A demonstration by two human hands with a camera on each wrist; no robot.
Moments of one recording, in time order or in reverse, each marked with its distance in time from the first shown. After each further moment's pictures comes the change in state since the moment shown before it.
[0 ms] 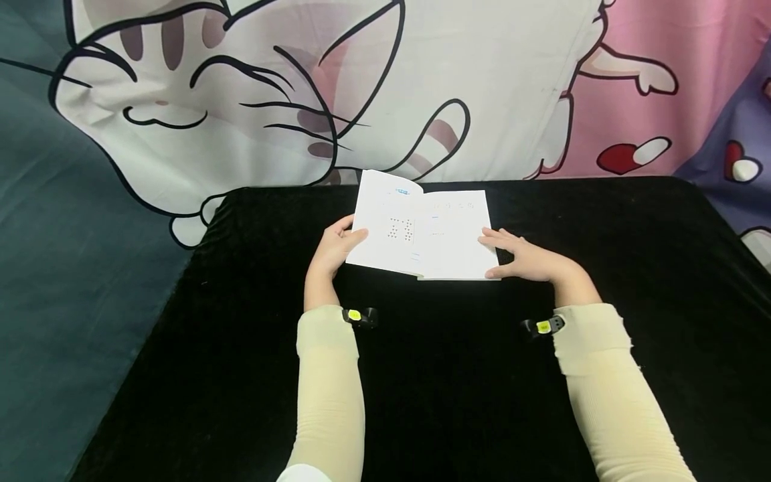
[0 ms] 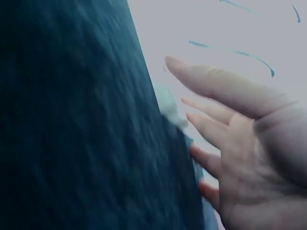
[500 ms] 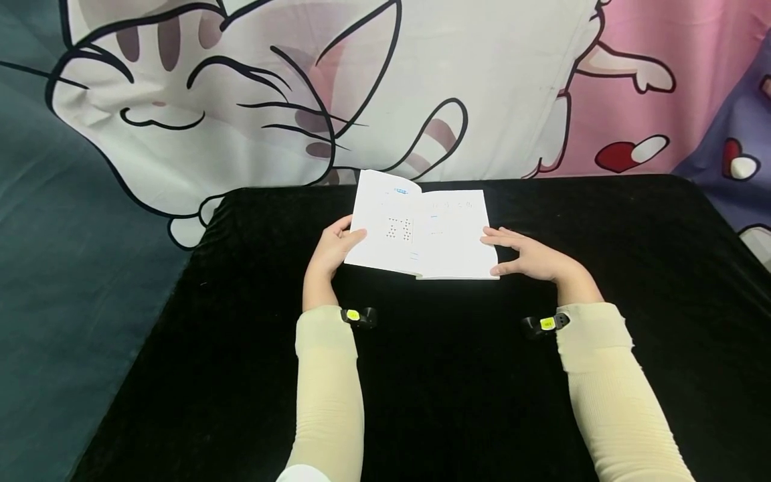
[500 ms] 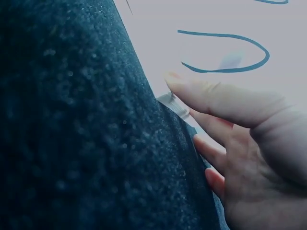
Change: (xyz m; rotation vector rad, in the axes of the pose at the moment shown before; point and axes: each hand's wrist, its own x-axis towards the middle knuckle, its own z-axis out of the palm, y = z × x) left_hand 0.000 0.001 0.001 0.017 0.007 -0.010; right_hand -0.003 0.015 -0.002 0.088 0.059 -0.040
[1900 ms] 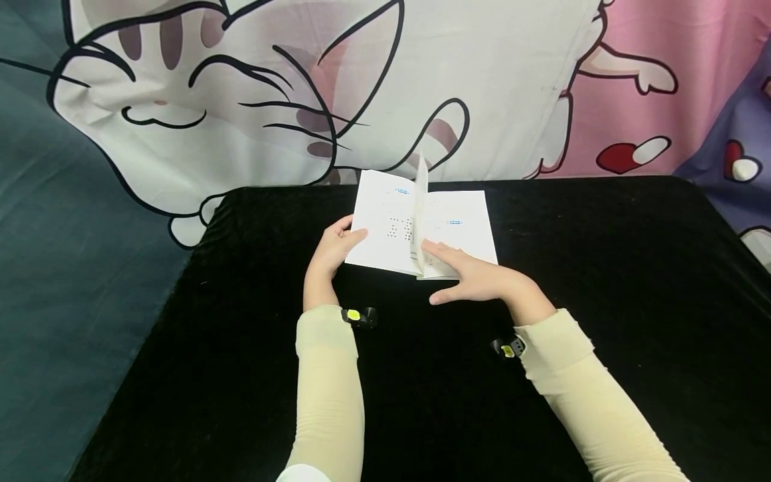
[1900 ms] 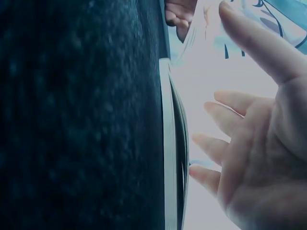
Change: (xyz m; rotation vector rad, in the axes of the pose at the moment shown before) left_hand 0.000 0.001 -0.001 0.010 -0.010 -0.018; right_hand 0.025 -0.083 0.056 -0.117 -0.137 -0.144
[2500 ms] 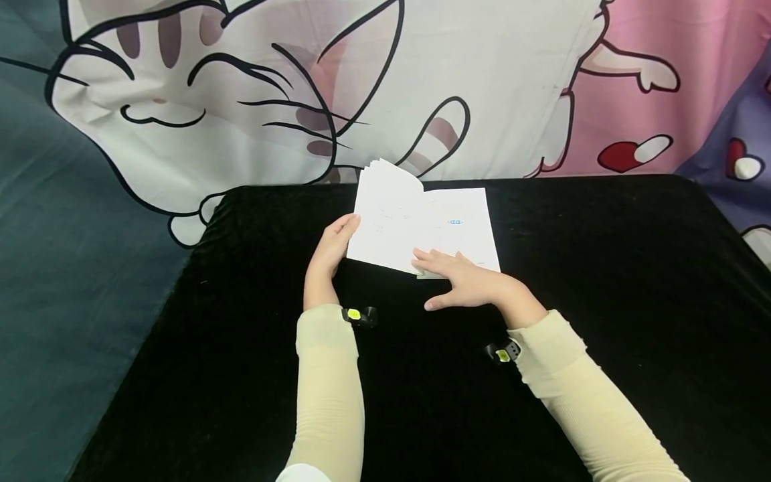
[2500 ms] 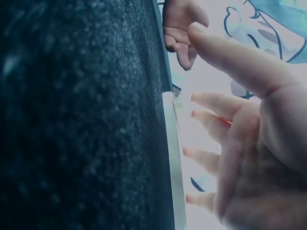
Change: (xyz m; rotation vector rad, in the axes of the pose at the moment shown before) left_hand 0.002 -0.001 0.000 0.017 0.048 0.020; right_hand 0.004 -0.006 0.011 -0.088 -0.025 -0.088
